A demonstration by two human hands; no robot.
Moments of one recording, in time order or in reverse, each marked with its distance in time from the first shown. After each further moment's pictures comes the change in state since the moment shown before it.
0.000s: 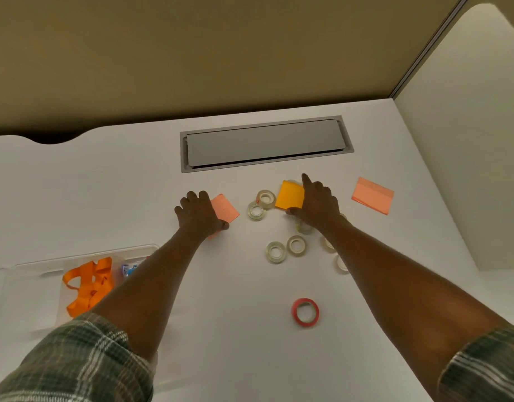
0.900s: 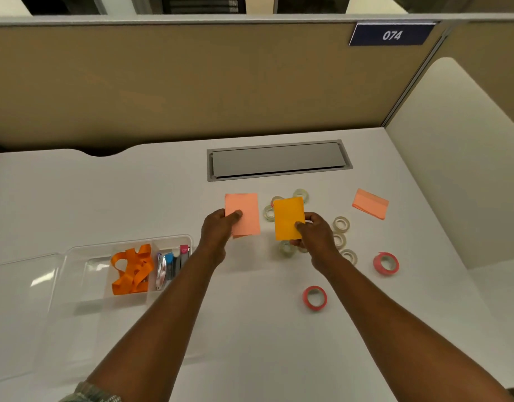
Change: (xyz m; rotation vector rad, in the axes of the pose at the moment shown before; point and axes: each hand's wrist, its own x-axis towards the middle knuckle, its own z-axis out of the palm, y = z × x) left_hand -0.119 -0.019 -0.050 -1.444 -0.084 -0.135; right_hand -0.130 -0.055 0.001 1.219 0.084 0.256
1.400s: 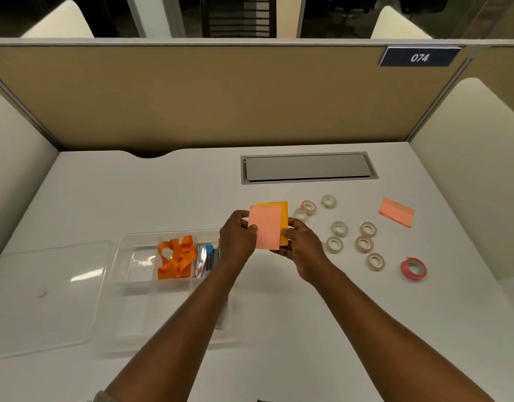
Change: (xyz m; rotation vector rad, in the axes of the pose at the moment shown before) left_hand -0.053 -0.001 -0.050 0.424 0.207 0.230; right_hand -0.089 -0.016 0.089 0.197 -0.263 0.067
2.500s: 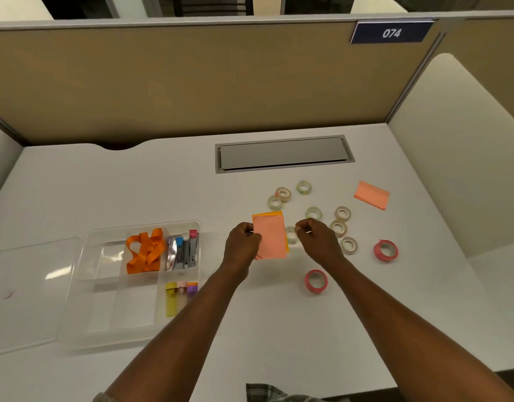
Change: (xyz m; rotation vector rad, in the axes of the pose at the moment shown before) left_hand -0.050 0.013 0.071 -0.258 -0.244 -0.204; right_hand 0.029 0.025 -0.136 -0.837 0.184 -0.325
